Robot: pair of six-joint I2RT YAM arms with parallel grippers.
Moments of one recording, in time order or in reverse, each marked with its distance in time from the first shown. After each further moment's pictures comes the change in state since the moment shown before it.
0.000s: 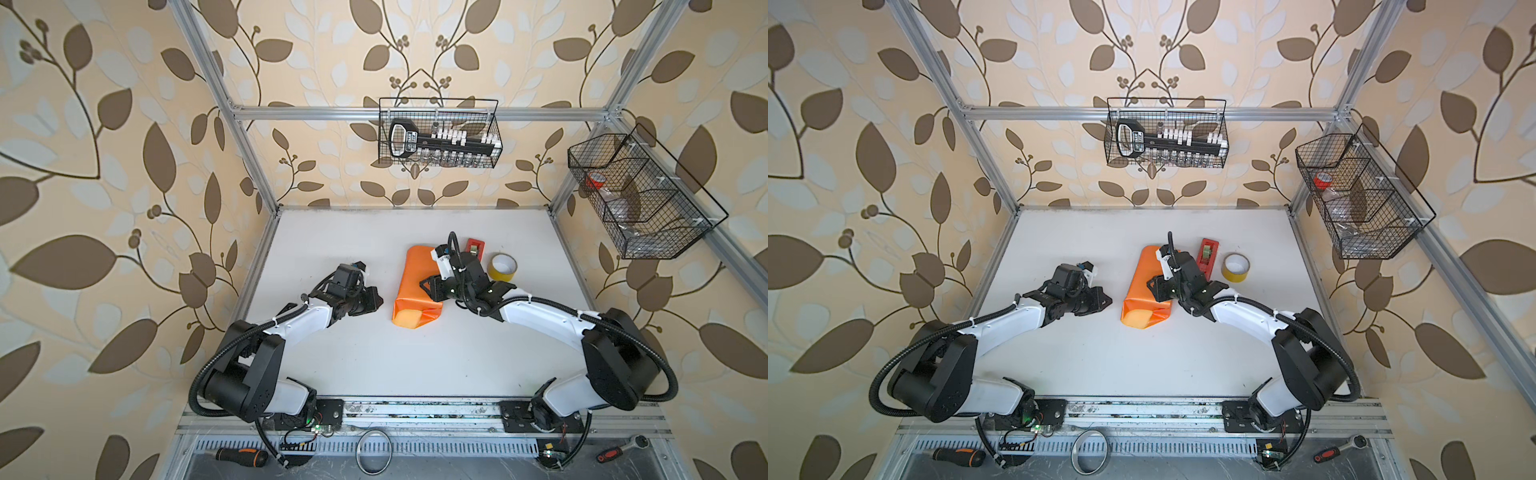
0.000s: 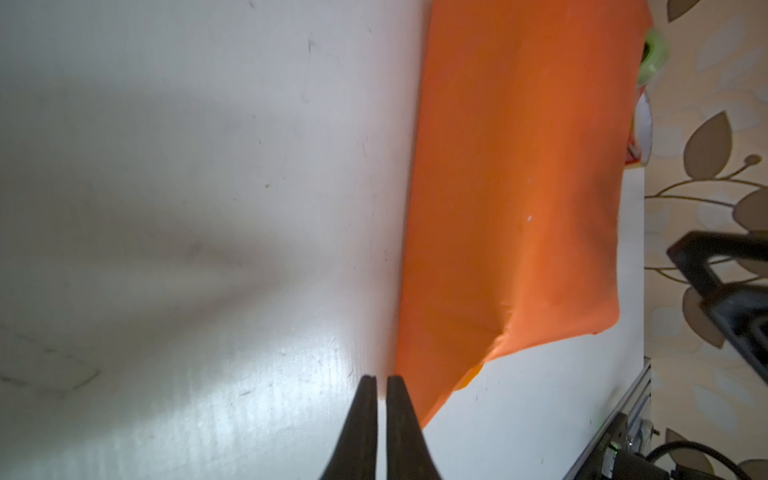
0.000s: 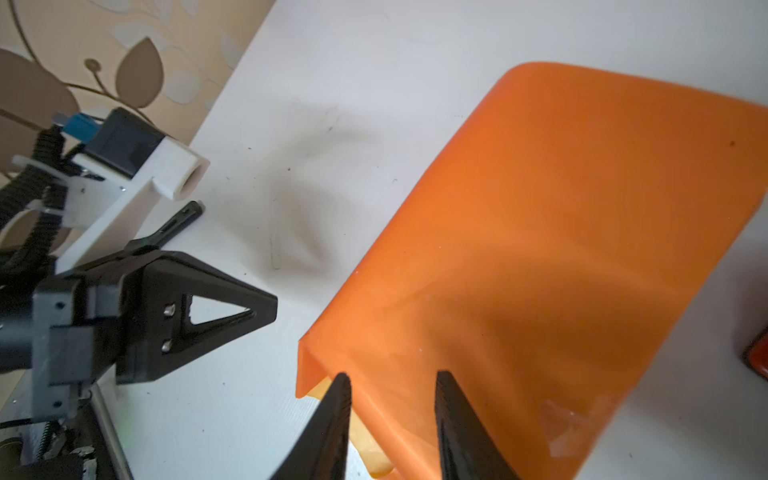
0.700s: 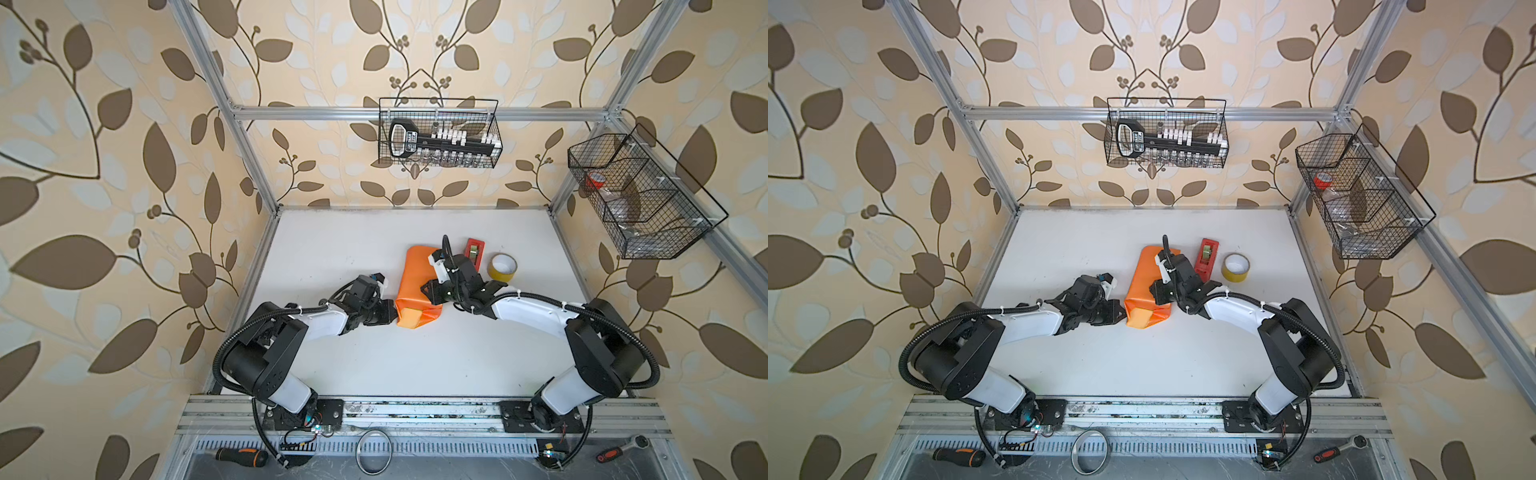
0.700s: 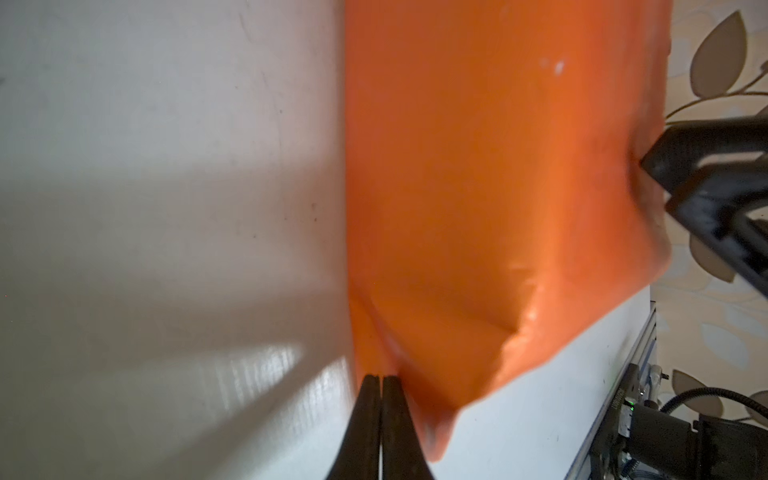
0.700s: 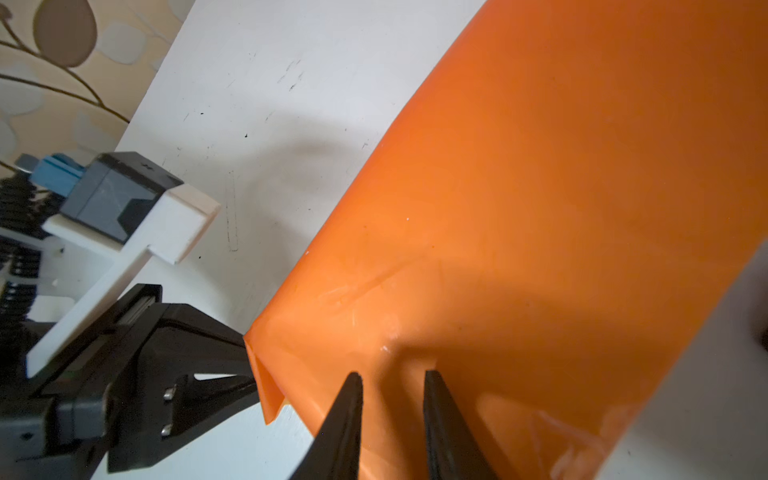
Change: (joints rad) left arm -0.129 0.113 -0.047 0.202 0.005 -0.021; right arm 0.000 0.045 -0.005 0.005 0.010 -0.006
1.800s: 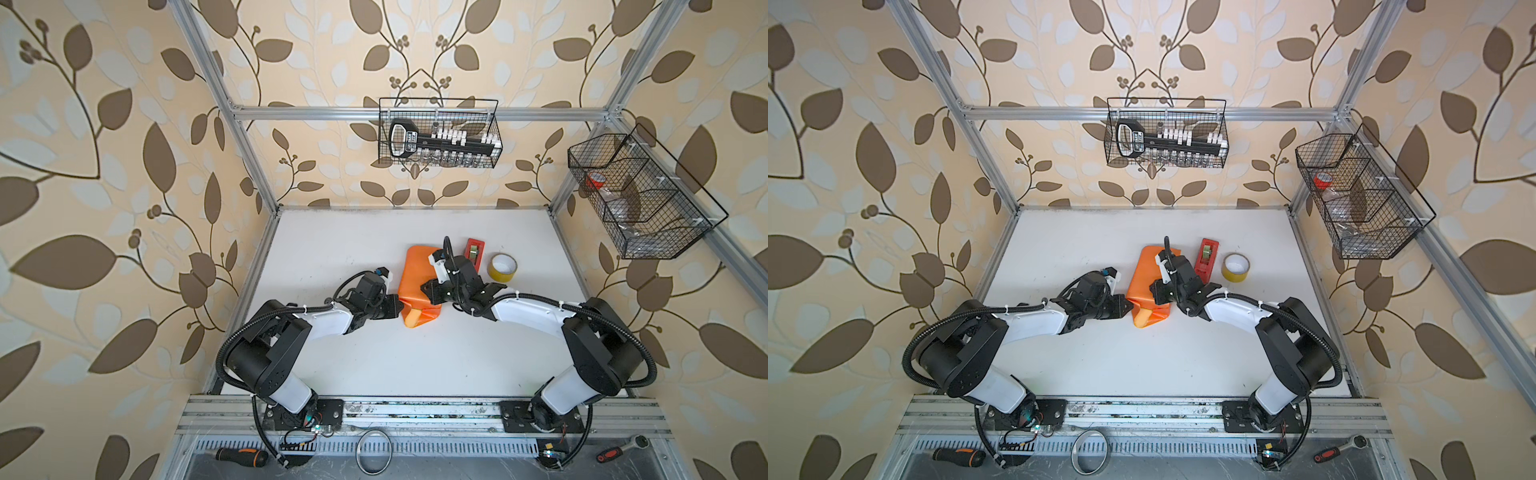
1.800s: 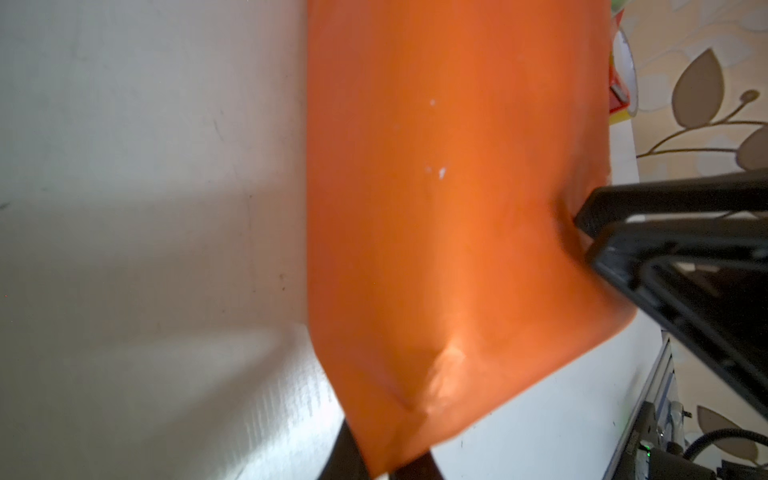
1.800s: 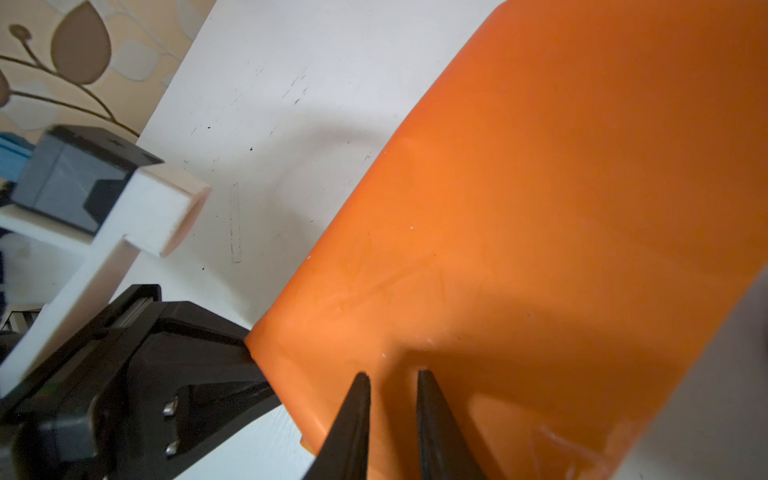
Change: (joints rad) left arm -0.053 0.031 0.036 0.085 -0.102 -0.032; right arm -0.002 0.013 -0.025 0.075 0.000 0.011
